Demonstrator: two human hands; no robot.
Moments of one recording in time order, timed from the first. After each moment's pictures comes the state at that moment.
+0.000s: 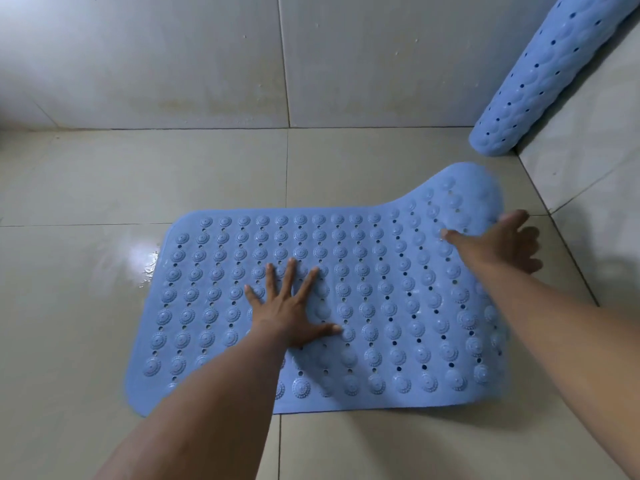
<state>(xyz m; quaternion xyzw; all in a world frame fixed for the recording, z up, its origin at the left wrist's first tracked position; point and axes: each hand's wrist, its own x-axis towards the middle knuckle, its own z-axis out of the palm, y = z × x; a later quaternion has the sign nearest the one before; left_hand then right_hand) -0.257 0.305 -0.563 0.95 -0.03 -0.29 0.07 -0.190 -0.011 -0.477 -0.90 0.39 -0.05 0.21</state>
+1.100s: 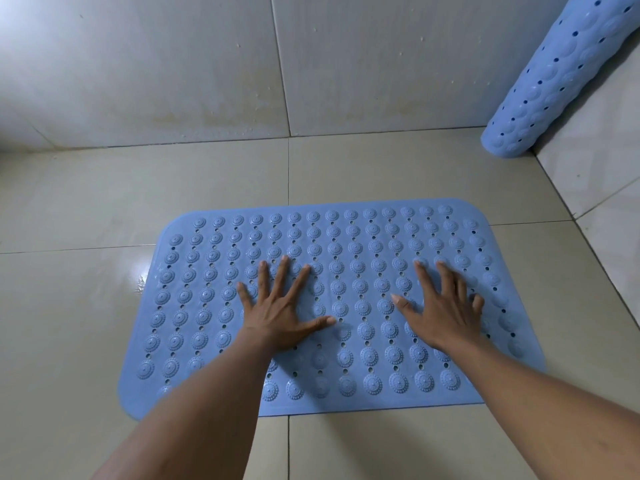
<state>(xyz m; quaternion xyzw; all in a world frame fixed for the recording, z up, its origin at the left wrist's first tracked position) -0.220 0.330 -0.569 0.97 -0.03 -0.22 0.08 -0.230 0.031 -0.560 -0.98 0.09 0.17 0.07</state>
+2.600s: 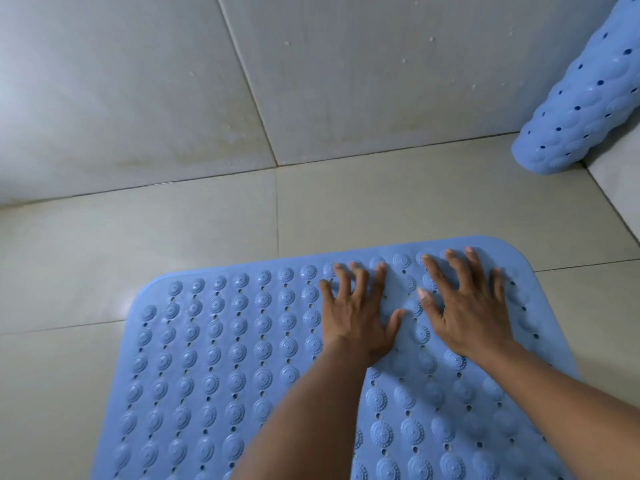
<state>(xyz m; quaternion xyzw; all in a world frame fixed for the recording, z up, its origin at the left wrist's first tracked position) -0.090 0.186 -0.571 0.97 -0.15 -0.17 0.00 -0.101 -0.015 -0.600 -1.00 0.02 0.03 0.04</state>
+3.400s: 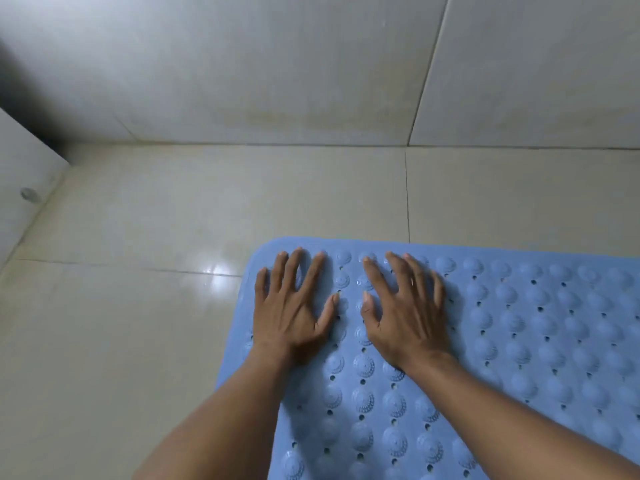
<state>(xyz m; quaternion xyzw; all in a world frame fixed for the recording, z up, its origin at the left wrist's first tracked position) -0.128 0.483 -0.584 1.00 0.02 -0.02 0.07 -0.108 0.290 -0.590 -0.99 -0.11 -0.03 0.11</state>
